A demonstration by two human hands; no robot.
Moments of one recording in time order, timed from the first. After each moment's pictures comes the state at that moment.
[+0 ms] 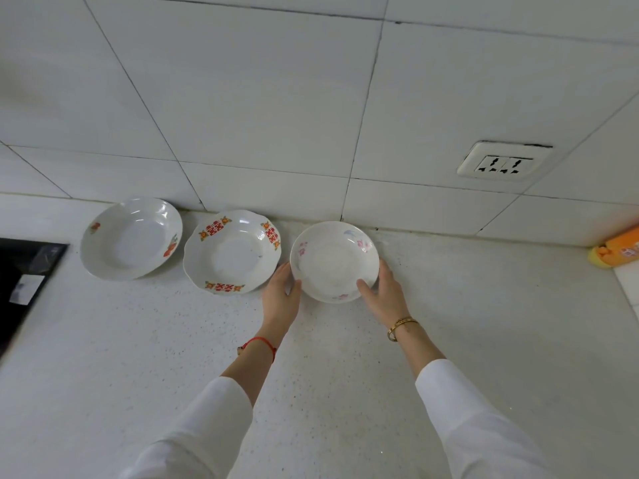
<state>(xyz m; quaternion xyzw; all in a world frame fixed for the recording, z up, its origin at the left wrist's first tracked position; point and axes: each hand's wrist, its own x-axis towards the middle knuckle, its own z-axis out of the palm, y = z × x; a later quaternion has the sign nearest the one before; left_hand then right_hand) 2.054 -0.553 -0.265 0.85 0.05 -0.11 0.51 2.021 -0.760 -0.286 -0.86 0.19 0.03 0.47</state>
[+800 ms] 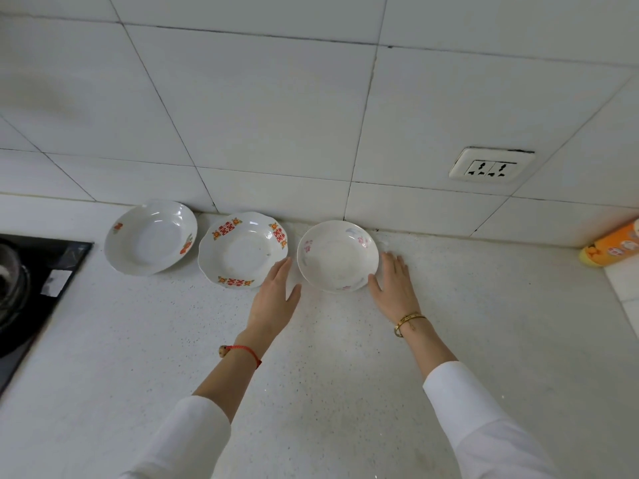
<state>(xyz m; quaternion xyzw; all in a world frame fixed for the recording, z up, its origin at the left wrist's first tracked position) 2.032 -0.518 -0.234 0.93 -0.08 -0.09 0.34 2.003 -0.757 -0.241 -0.94 0.16 0.04 0.30</state>
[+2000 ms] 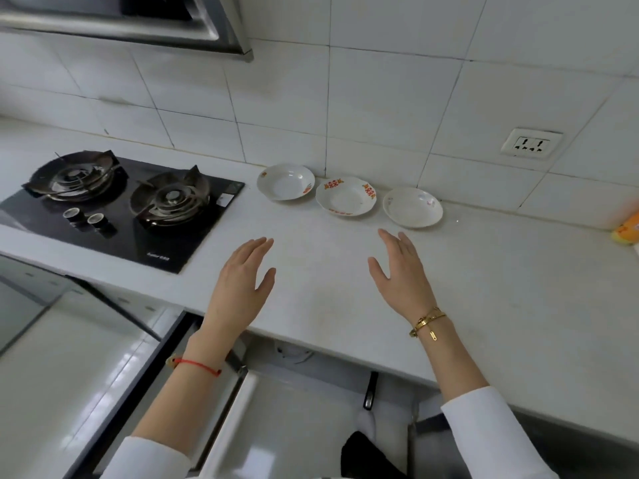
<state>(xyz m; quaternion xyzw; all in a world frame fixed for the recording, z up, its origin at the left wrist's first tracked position) 1.720 -0.246 -0.108 0.95 -0.09 0.12 0.27 1.735 -0.523 -0.114 -0.95 -0.03 -0.08 0.30</state>
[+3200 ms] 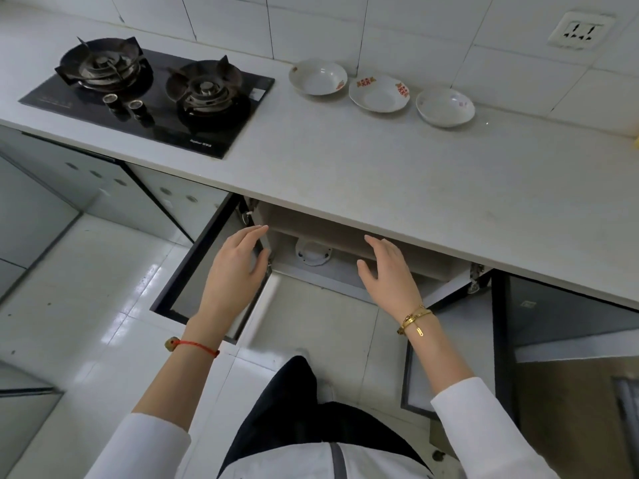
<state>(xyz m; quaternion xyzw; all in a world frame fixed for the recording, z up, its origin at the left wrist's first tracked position) 1.496 -0.151 -0.157 0.95 -0.04 0.08 0.30 1.506 -0.418 -0.188 -0.95 -0.03 0.04 0.31</state>
